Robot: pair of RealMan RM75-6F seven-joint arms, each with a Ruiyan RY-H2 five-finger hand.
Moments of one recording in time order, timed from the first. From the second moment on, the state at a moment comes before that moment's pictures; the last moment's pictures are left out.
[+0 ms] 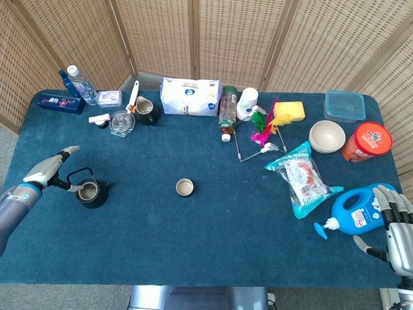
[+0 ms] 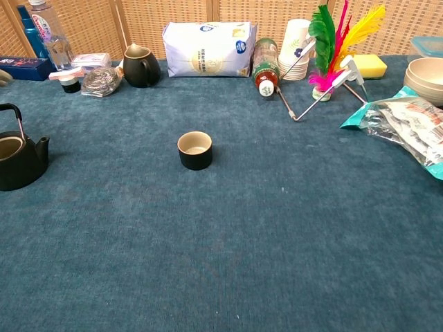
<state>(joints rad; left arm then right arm) -0.65 -1.04 -0.19 -1.45 0.91 0.45 -0.20 -0.01 -1.00 0.06 -1.81 -1.54 1.58 0.00</state>
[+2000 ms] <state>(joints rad) -0.69 -1.22 -0.02 -1.56 0.86 0.98 0.27 -0.01 -0.97 0.05 -1.82 -1.54 1.56 0.06</state>
